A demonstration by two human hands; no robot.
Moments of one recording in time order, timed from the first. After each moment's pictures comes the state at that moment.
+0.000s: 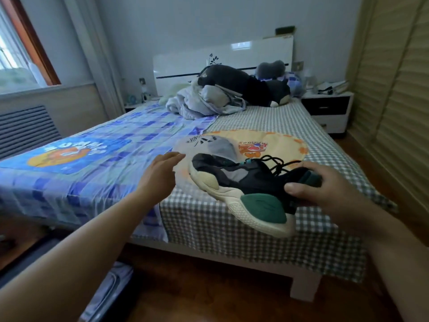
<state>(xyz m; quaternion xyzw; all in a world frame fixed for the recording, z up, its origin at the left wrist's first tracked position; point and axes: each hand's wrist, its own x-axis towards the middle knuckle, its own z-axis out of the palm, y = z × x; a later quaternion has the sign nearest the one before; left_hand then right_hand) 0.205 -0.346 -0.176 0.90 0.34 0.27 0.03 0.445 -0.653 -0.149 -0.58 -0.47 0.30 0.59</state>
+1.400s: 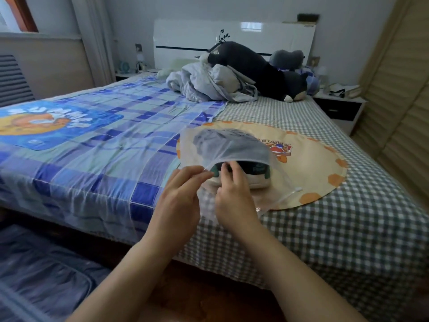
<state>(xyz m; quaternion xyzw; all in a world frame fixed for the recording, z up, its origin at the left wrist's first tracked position) 0.208 -0.334 -0.237 0.84 0.23 0.48 0.09 0.357 -0.370 -0.262 -0.78 -0.57 -0.08 0.25</state>
